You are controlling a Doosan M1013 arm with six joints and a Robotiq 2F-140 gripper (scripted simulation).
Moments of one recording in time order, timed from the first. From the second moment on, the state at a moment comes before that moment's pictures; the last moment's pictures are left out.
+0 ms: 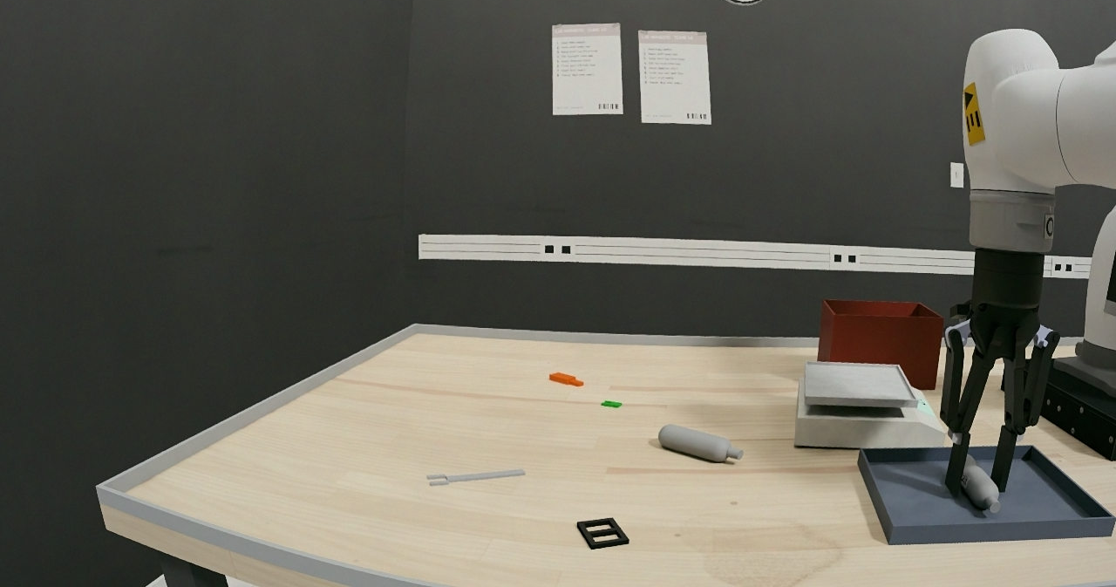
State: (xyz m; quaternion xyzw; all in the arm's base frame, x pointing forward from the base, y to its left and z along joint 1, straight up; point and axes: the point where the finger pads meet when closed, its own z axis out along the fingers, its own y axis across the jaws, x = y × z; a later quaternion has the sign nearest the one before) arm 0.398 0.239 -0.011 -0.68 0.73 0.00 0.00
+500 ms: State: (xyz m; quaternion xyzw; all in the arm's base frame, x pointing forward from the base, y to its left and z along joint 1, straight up) arm 0.399 0.239 0.063 -0.68 0.73 0.00 0.00
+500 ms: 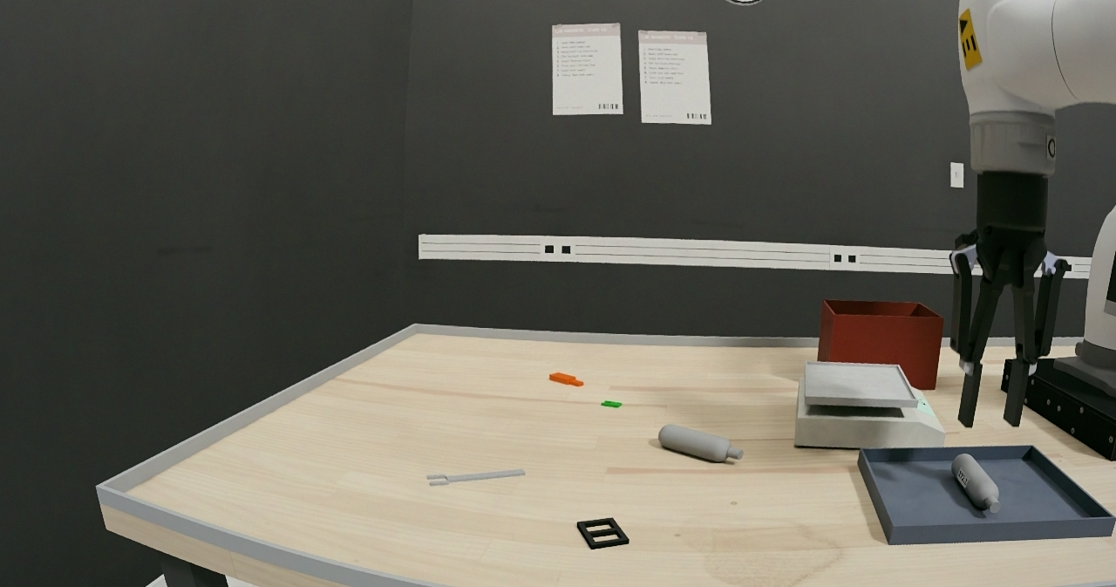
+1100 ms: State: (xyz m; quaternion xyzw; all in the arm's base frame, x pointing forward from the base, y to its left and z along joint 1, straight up) arm 0.400 0.239 0.153 -0.68 0.73 0.00 0.00
